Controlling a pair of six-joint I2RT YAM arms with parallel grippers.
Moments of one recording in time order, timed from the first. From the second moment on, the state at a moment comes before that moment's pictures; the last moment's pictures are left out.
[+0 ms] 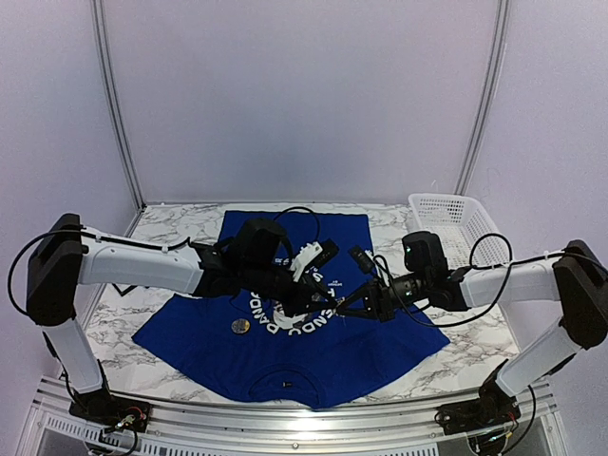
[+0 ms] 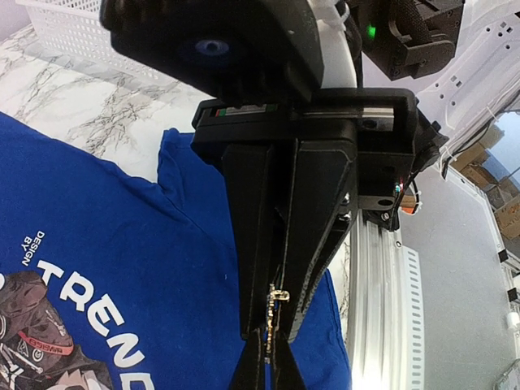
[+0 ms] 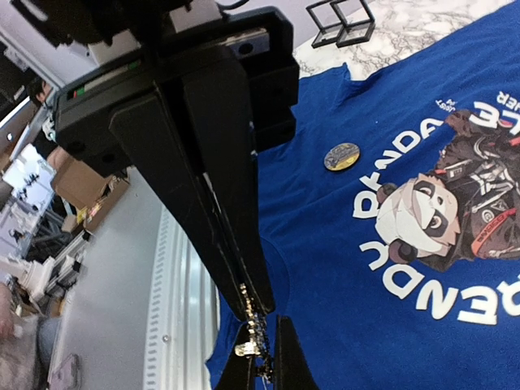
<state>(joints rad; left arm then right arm) -0.99 1.79 1.18 0.06 0.53 -0.14 0.61 1.46 0.65 0.25 -1.01 0.16</state>
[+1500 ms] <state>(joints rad) -0.95 1.93 1.08 0.15 0.36 0.02 0.51 1.66 0.55 0.55 -0.80 0.55</state>
